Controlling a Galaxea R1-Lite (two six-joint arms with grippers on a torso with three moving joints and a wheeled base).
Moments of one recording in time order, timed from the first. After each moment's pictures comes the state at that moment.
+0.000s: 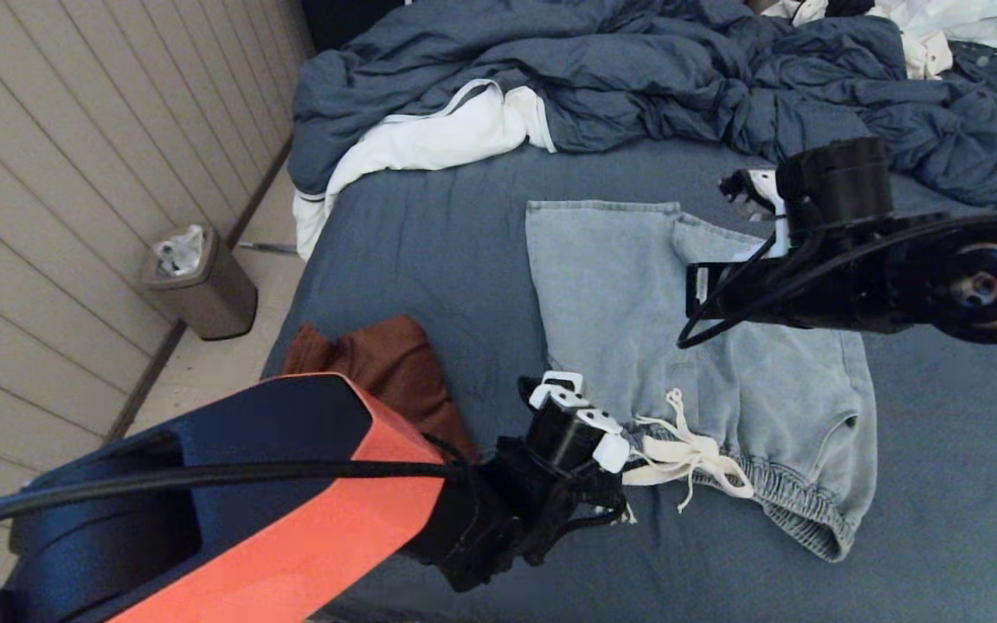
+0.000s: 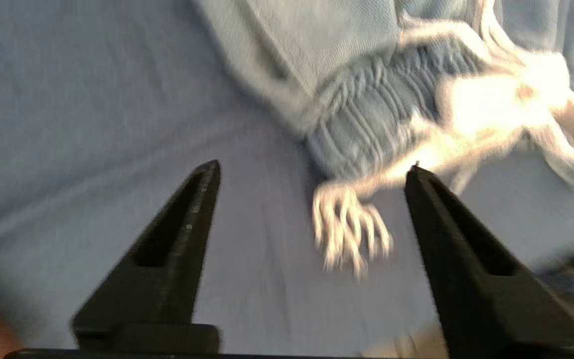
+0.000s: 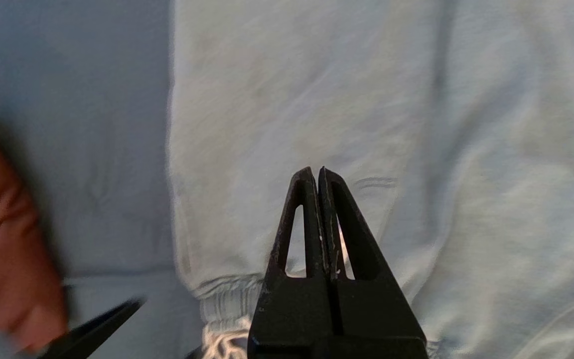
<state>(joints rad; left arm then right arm) -0.99 2.36 -1.35 -0.55 0.31 -0.43 0.33 1.73 -1.31 0.02 -0.20 0.16</state>
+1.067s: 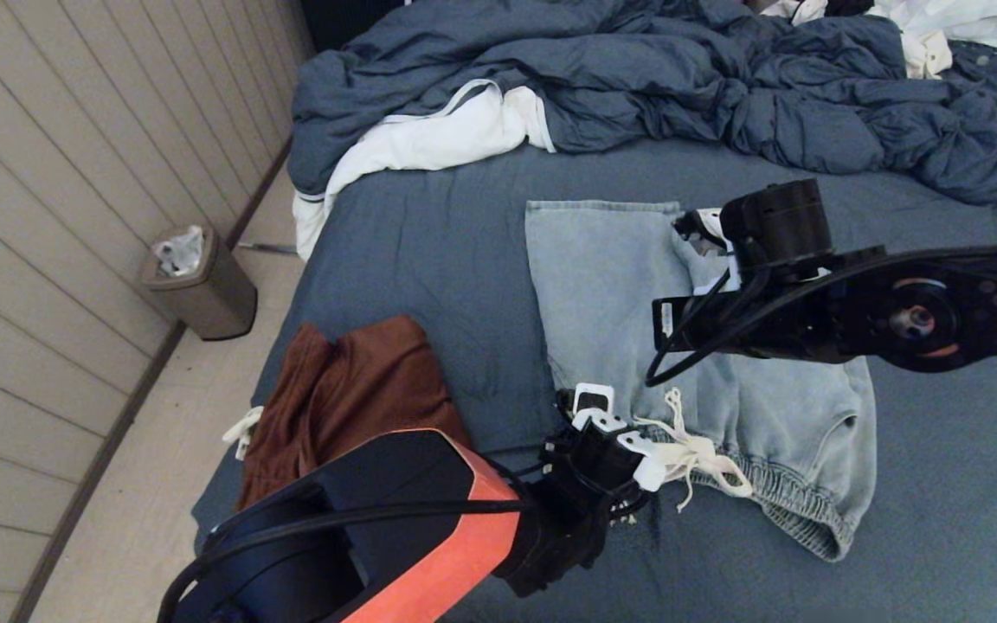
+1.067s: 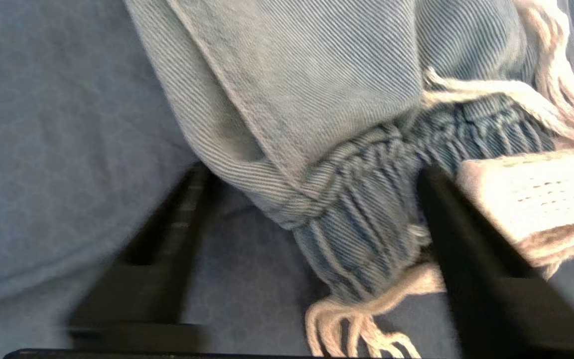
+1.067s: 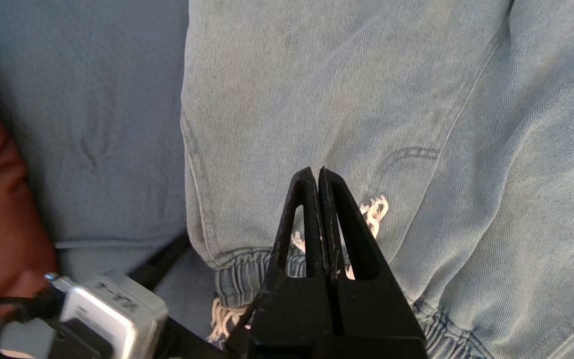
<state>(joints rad) -1.01 2.59 -1.62 -0.58 0.47 -0.35 0.40 1.78 -1.27 0.00 -0.23 0.15</state>
